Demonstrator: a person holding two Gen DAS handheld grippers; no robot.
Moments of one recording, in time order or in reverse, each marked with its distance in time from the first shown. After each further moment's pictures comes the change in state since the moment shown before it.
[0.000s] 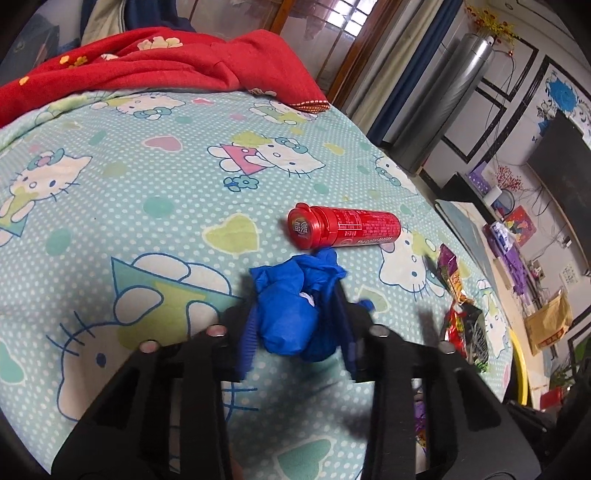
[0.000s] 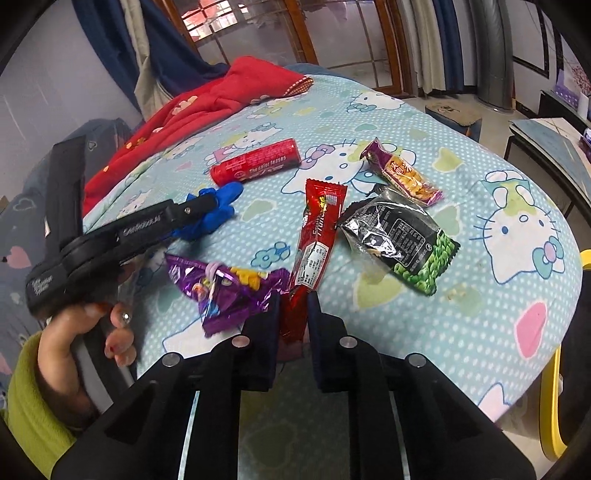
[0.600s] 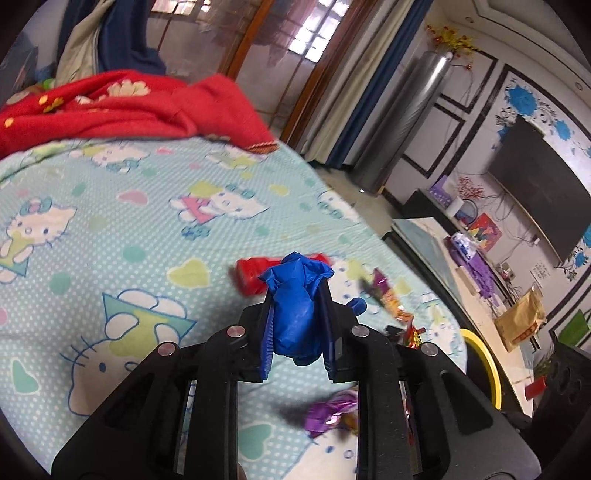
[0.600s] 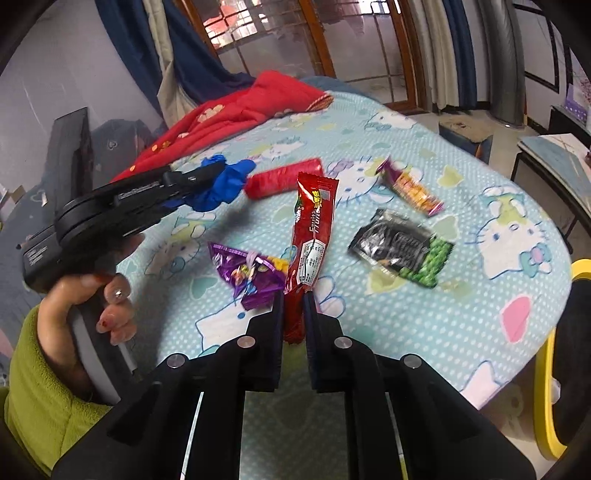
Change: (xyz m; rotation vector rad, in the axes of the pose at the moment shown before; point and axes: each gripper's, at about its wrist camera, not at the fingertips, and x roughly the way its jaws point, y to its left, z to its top) left arm -0.051 -0.033 0.008 0.077 -0.117 -0.126; right arm -0.034 0.008 -0.005 -0.036 -0.058 0.040
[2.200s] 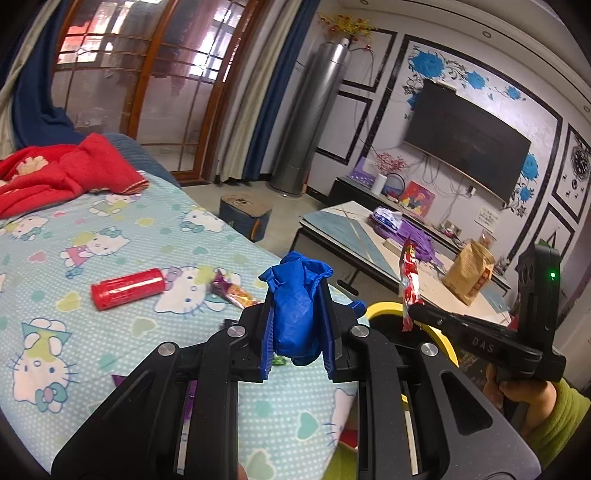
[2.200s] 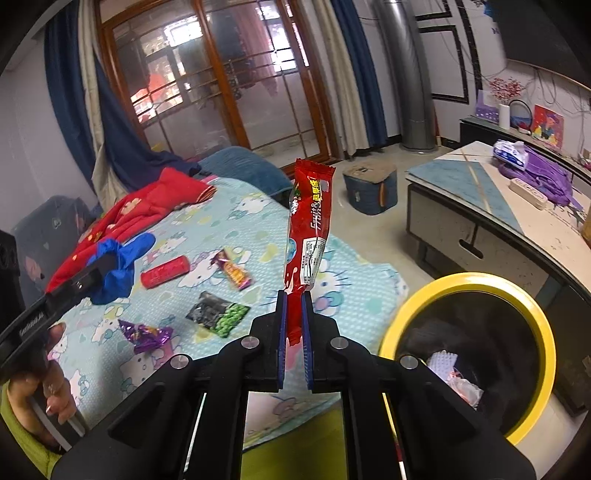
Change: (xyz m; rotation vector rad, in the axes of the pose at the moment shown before) left arm -0.021 -0.139 -0.031 0.268 -0.047 -0.226; right arm -0.121 -0.124 -0.004 0.165 -0.253 -0.246
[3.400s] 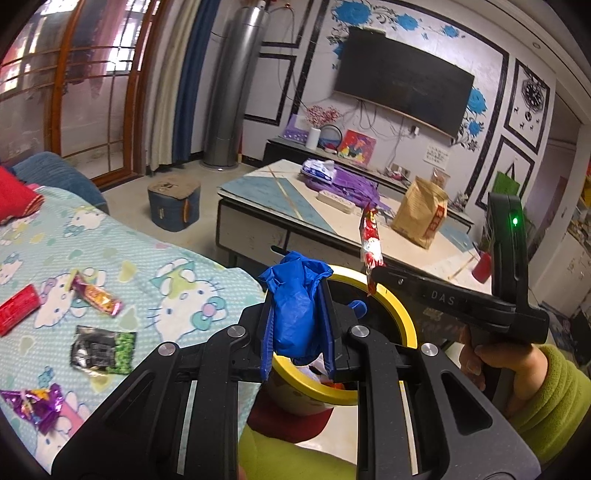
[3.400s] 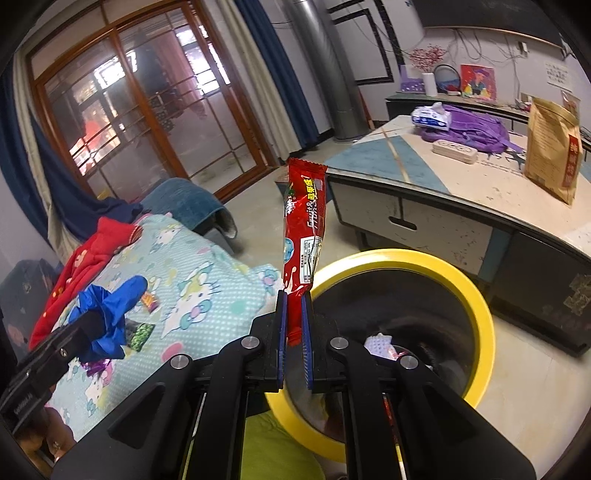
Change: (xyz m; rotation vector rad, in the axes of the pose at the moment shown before) left arm 0.079 -0.126 -0.027 0.211 0.145 -0.179; right arm -0.035 -0.124 -0.021 0.240 -0.042 -0.150
